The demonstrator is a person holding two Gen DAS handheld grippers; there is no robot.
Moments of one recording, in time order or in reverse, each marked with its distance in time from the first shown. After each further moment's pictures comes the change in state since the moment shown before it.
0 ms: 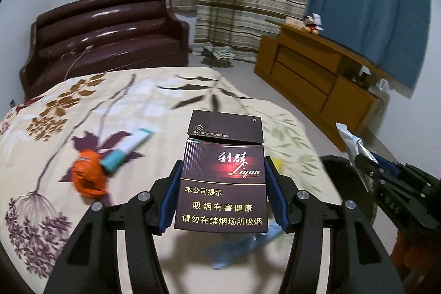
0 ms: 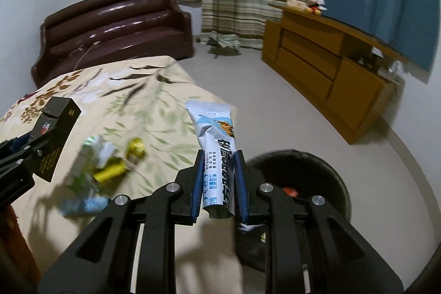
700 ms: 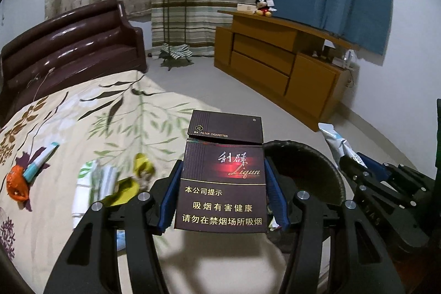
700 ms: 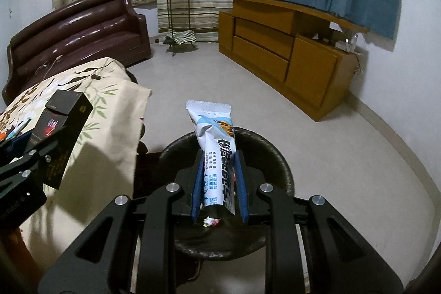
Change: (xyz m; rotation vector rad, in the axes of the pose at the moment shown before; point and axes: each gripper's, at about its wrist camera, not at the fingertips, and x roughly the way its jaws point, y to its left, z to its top) left arm 0.034 -0.129 -0.014 0.161 0.014 -0.112; right arm -0.001 -0.100 -0.038 0.135 0.012 -0.148
